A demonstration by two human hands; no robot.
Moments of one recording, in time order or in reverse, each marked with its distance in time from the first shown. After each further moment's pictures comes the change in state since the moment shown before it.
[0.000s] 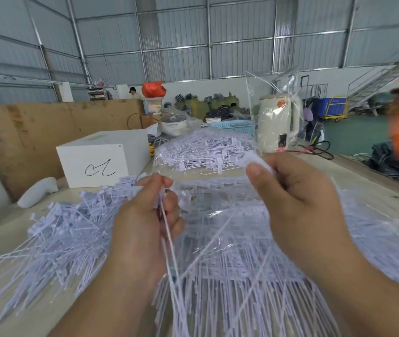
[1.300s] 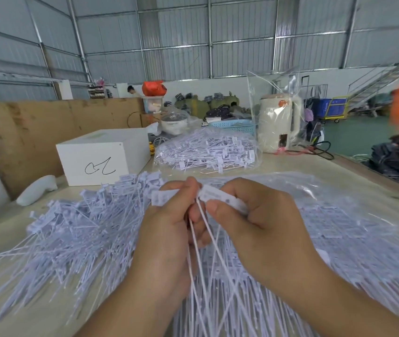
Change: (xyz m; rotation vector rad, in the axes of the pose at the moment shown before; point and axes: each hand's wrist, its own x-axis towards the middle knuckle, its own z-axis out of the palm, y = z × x) left_hand -0.012 -0.018 0.014 0.024 -0.075 -0.038; right_hand -0.015 -0.002 0.023 -0.104 -0.220 0.046
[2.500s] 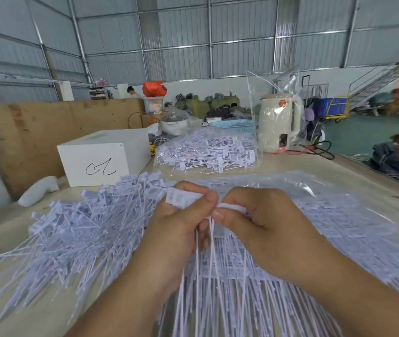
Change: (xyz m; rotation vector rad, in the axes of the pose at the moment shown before) left_hand 0.006 -0.001 -0.008 0.295 -0.123 0.059; right_hand 0.007 0.011 -0.015 -0.149 -0.208 -0.057
